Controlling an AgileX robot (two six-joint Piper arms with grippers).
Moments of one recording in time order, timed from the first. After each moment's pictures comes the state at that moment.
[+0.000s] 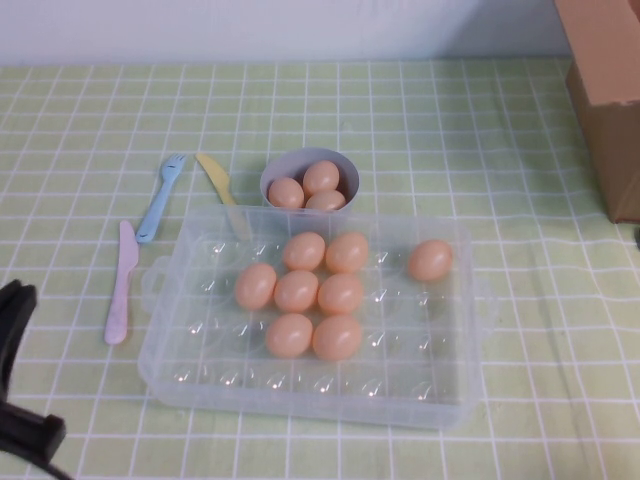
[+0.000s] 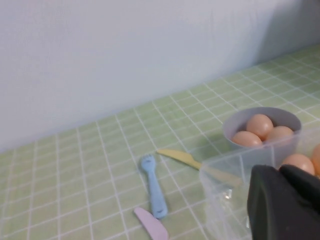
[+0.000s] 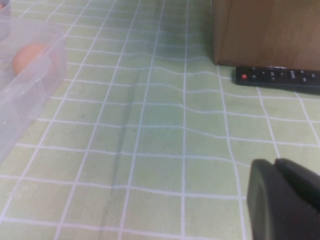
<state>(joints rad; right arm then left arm) -0.01 -0.01 0.03 0.25 0.37 -0.27 -0.35 0.49 -0.26 -0.47 -0.06 0.63</state>
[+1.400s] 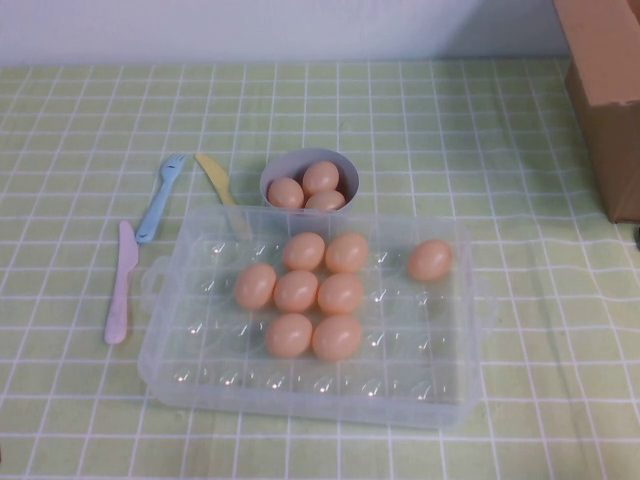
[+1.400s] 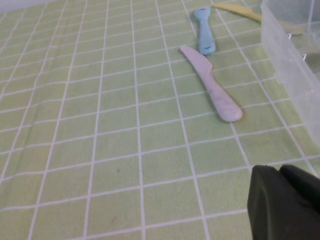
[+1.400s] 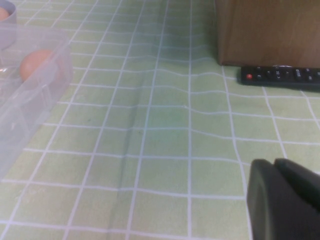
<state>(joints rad) -0.01 -0.01 0.03 0.29 0.37 -0.27 -0.09 -0.01 0.03 0.01 0.37 0.13</state>
